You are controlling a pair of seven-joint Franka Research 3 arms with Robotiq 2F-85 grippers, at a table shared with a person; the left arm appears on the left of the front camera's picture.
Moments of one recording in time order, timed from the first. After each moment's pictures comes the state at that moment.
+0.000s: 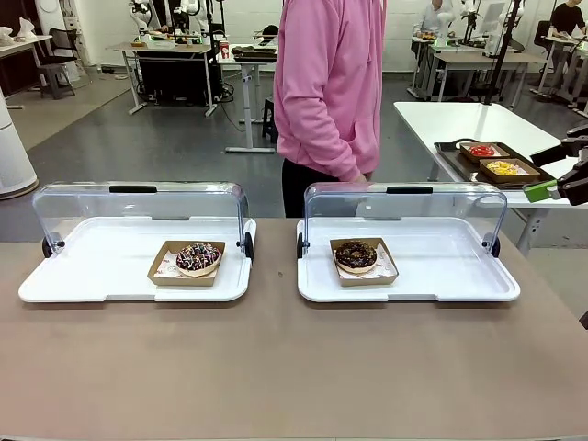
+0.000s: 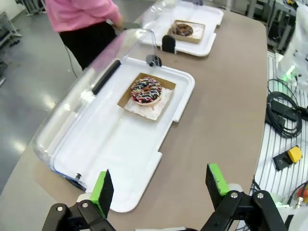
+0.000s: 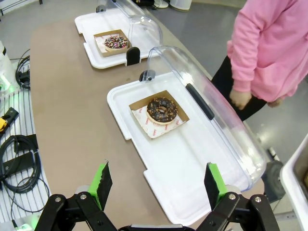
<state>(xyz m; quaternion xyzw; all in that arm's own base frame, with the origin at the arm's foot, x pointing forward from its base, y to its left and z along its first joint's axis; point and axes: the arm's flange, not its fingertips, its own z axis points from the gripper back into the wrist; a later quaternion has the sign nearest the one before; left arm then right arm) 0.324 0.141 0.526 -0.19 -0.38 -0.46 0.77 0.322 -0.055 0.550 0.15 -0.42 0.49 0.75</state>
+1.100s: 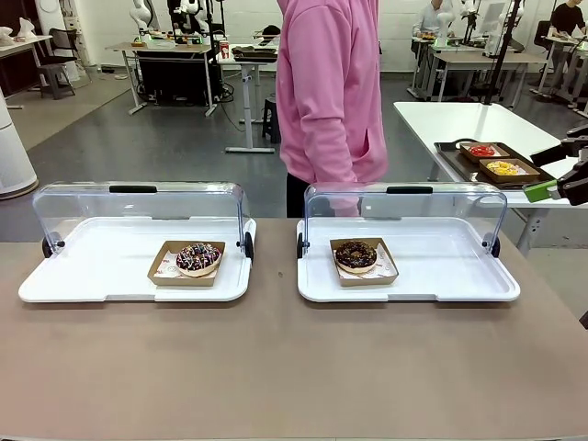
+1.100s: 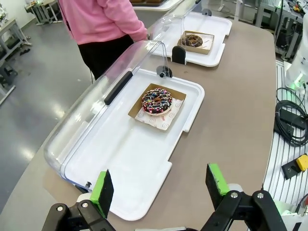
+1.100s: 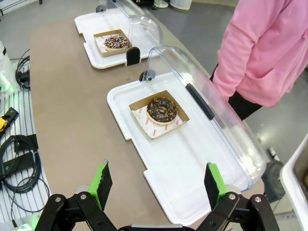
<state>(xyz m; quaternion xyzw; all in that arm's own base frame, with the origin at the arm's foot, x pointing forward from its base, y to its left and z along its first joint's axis) 0.327 0.141 0.526 -0.19 -0.41 -0.46 0.76 0.322 -0.055 0.550 0.15 -0.42 0.49 0.75</state>
